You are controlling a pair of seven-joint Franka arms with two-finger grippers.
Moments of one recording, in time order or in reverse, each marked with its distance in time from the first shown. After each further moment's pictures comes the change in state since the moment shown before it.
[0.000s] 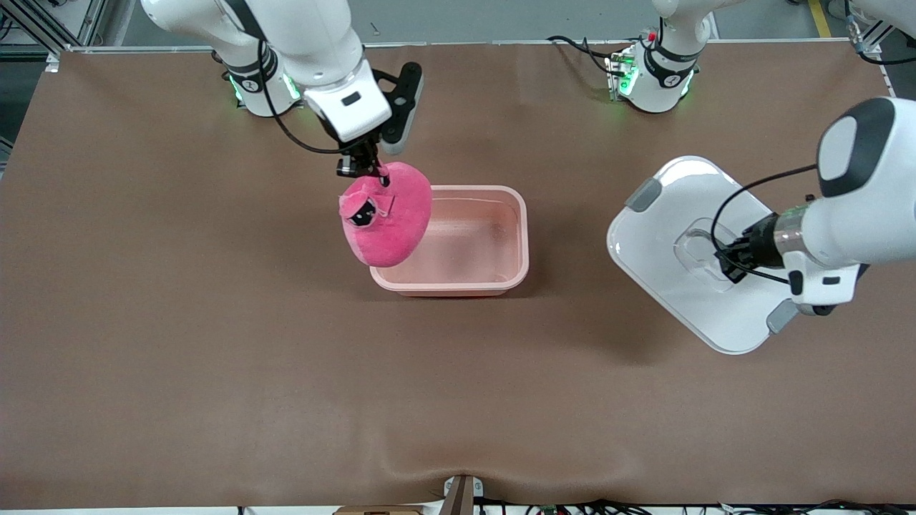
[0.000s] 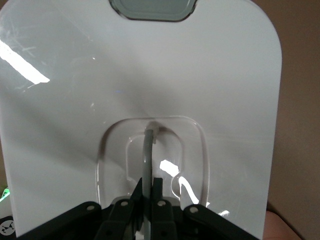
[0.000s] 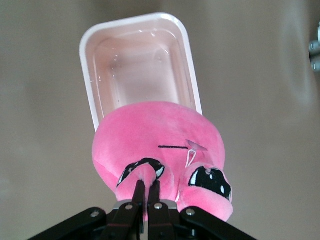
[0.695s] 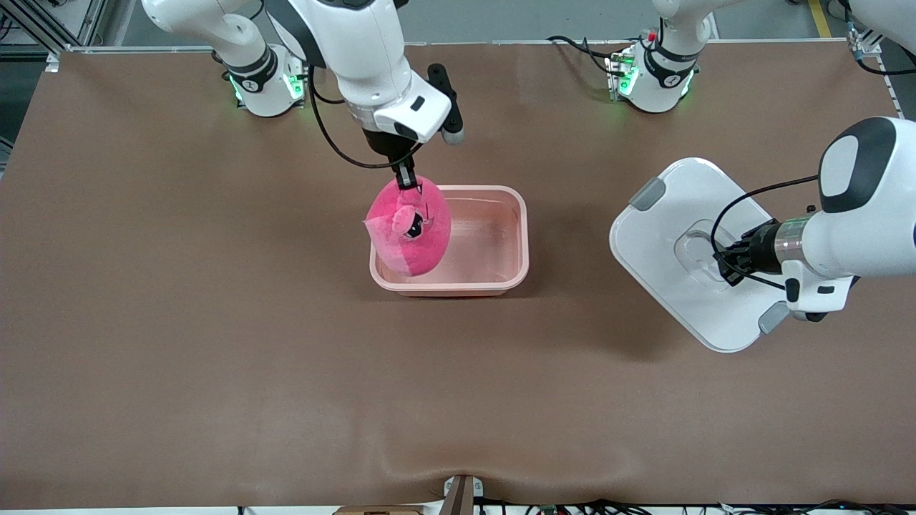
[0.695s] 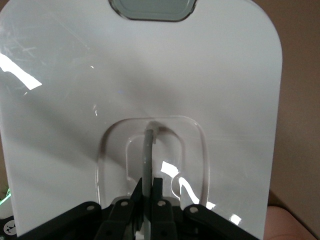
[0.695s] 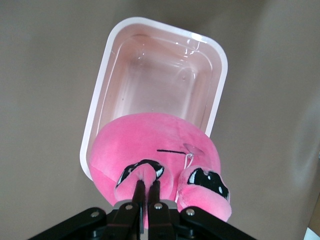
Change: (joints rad) left arm 0.000 0.018 -0.009 -0.019 -0.005 -0.002 0.015; right arm 0.043 0.078 -0.007 -0.035 -0.026 0.113 -0.368
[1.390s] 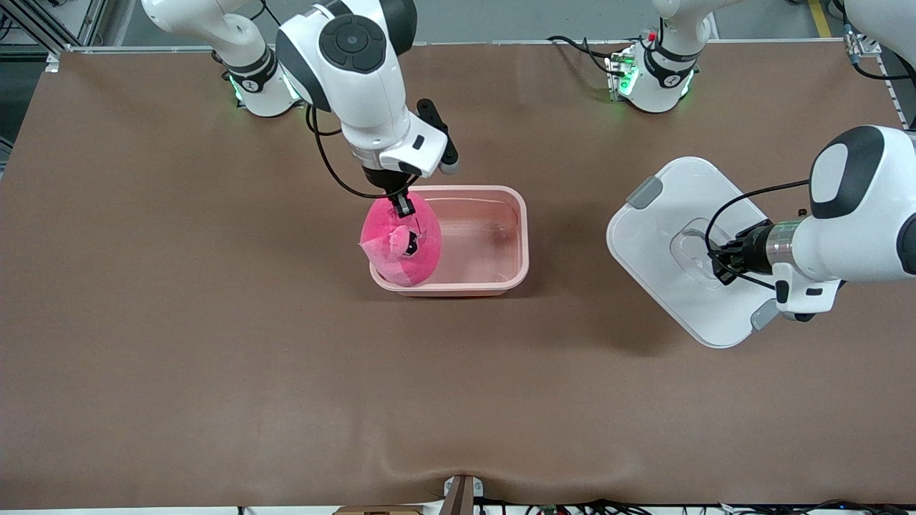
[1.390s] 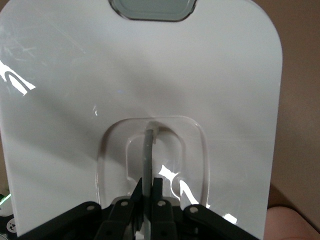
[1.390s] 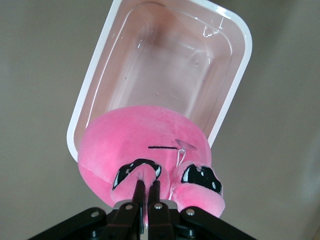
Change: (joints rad) left arm -0.001 0.006 0.000 -0.019 0.000 0.000 0.000; right arm -0.014 0.049 -0.016 -0.024 -0.028 0.021 -0.137
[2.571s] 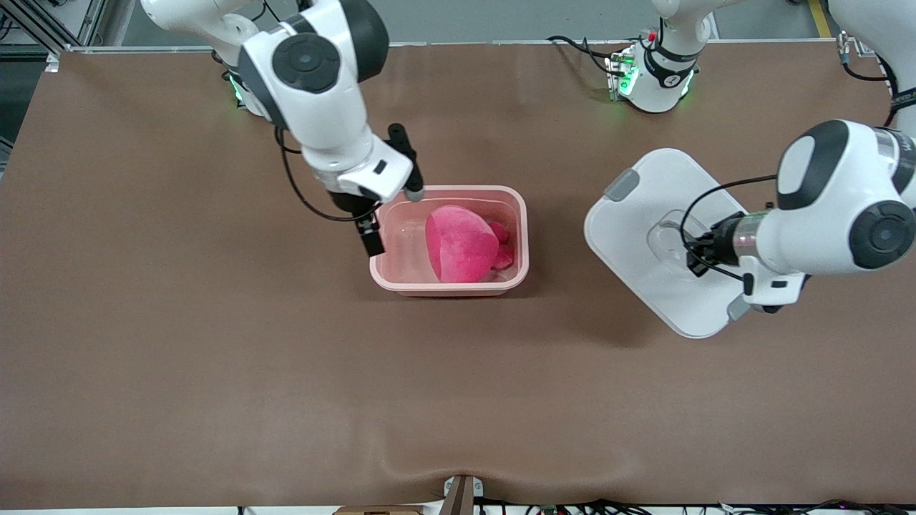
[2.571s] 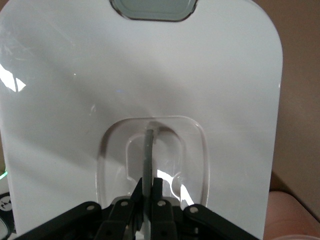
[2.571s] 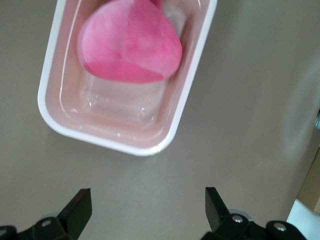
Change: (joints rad) left arm -0.010 -0.007 -0.108 -0.022 0.000 -0.011 -0.152; right arm -0.119 -0.012 -0.003 0.006 -0.020 0.011 0.003
